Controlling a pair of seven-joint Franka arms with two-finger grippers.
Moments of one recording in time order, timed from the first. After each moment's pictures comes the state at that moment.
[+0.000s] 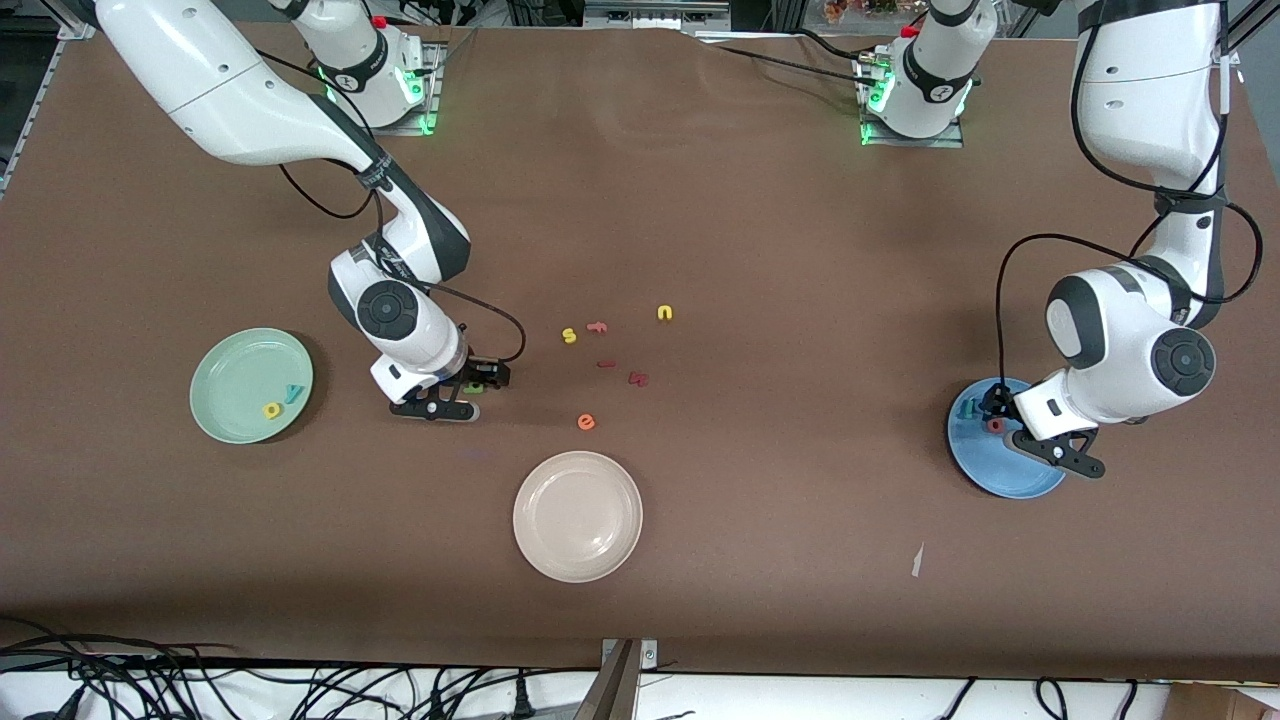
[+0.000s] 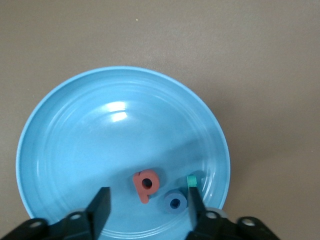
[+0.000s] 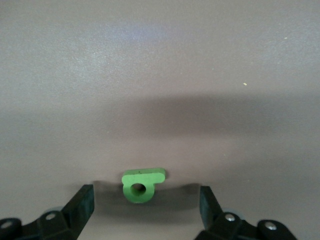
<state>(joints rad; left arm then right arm) -0.25 0.61 0.38 -1.81 -0.29 2.32 0.65 -0.05 0.70 0.47 -1.86 -0.43 2.43 0.73</state>
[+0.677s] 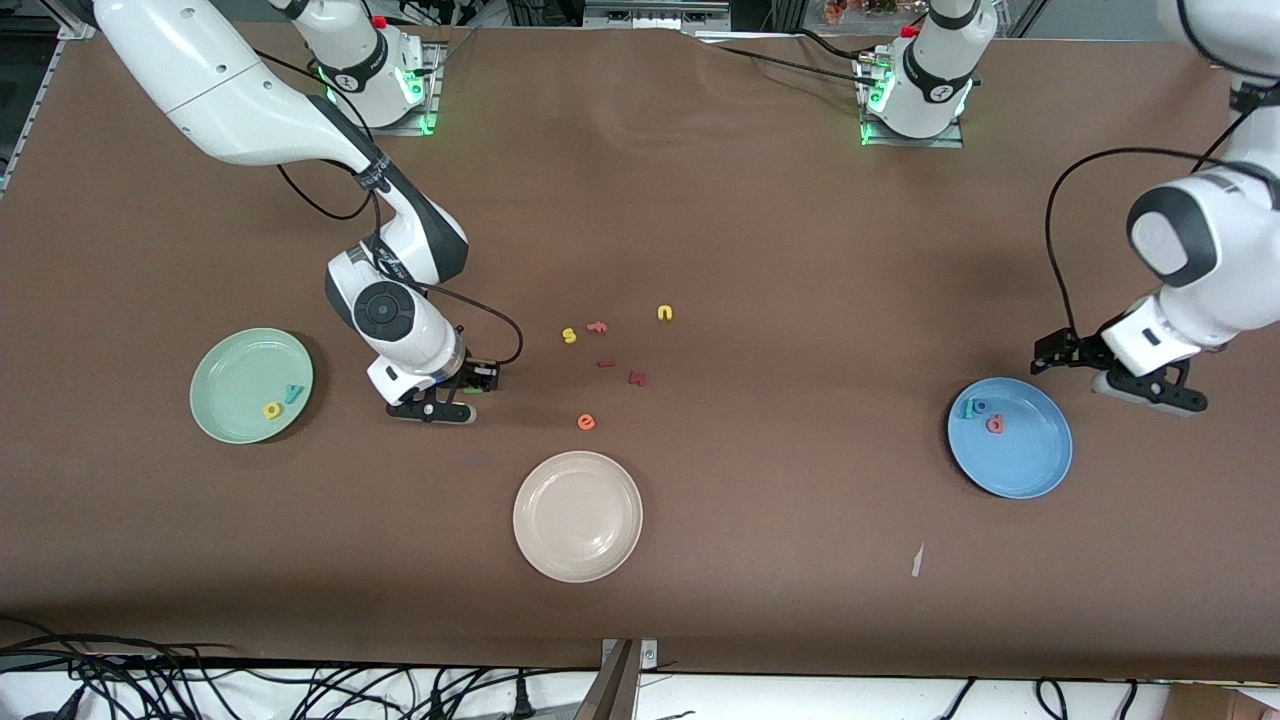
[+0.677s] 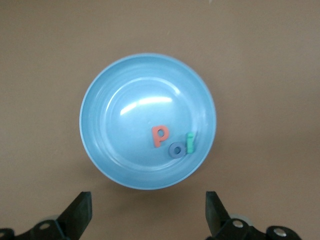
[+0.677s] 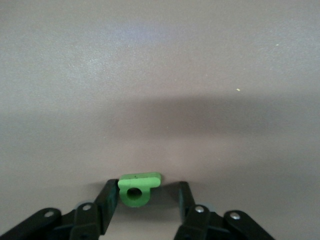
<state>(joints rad) -0.15 0.23 0.34 -2.05 -0.29 2.33 0.63 -0.05 0.70 0.46 -1.85 -0.44 2.43 0.73</state>
